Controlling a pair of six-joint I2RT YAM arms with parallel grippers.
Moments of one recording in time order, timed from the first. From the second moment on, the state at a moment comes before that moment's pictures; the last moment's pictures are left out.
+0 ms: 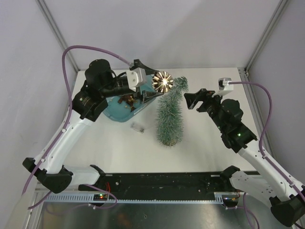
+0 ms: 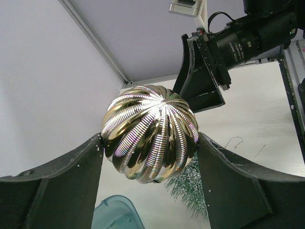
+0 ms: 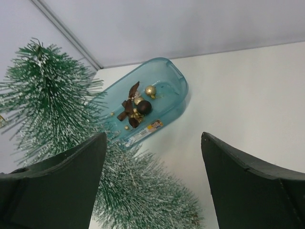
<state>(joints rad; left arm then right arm) -0.61 1.26 1.60 -0.37 0.73 0.45 0.56 0.86 0.87 -0.03 0.16 0.47</state>
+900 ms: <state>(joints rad) -0.61 1.31 1.59 -0.36 0.80 0.39 0.56 0.91 0.87 0.09 0.10 0.49</state>
